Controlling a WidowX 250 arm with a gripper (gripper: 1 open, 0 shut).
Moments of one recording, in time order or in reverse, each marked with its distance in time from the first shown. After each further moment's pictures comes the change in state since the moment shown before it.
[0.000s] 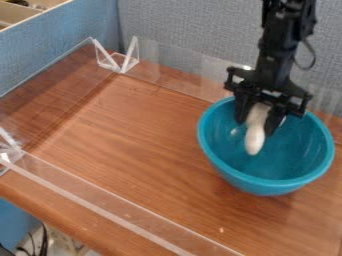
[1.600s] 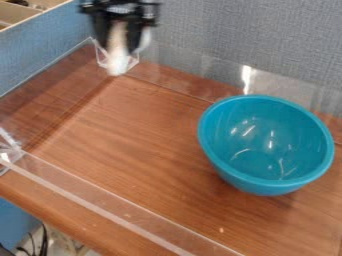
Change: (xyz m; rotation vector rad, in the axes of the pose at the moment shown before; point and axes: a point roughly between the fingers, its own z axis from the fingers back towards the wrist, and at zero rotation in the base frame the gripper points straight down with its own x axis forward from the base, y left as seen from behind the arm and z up) arm -0.068 0.192 0.085 0.037 -0.031 0.278
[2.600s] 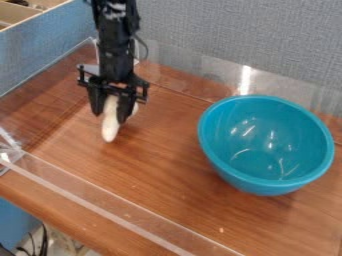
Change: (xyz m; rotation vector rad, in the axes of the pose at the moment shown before) arm -0.002 -0.009 -0.109 0.048 0.089 -0.015
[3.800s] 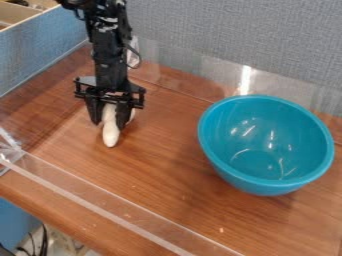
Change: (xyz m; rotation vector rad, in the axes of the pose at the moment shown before) arm 0.003 0.010 -0.014 -0.041 -0.014 0.094
